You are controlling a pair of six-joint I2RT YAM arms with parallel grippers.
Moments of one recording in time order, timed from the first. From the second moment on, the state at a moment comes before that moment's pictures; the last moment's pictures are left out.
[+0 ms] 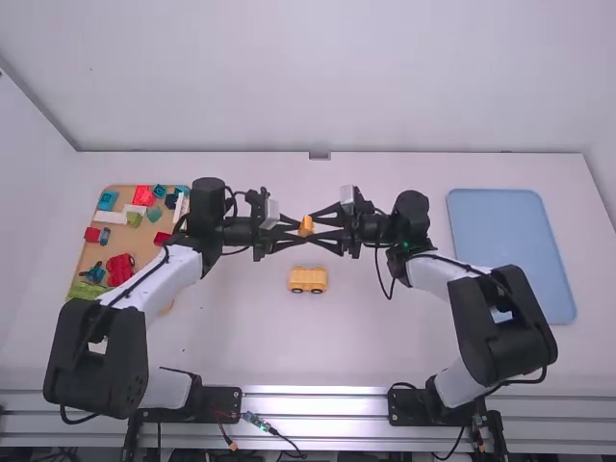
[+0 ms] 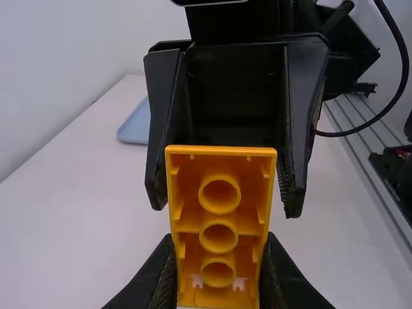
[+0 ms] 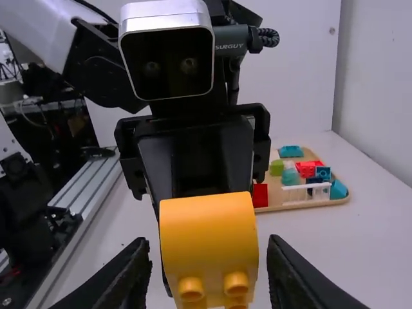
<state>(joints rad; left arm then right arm) -0.14 1.47 0.81 0.14 1.23 0.50 0.31 1.68 0.73 1.01 -1.28 0.15</state>
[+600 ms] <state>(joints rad) -0.14 1.47 0.81 0.14 1.23 0.50 0.31 1.68 0.73 1.01 -1.27 0.15</state>
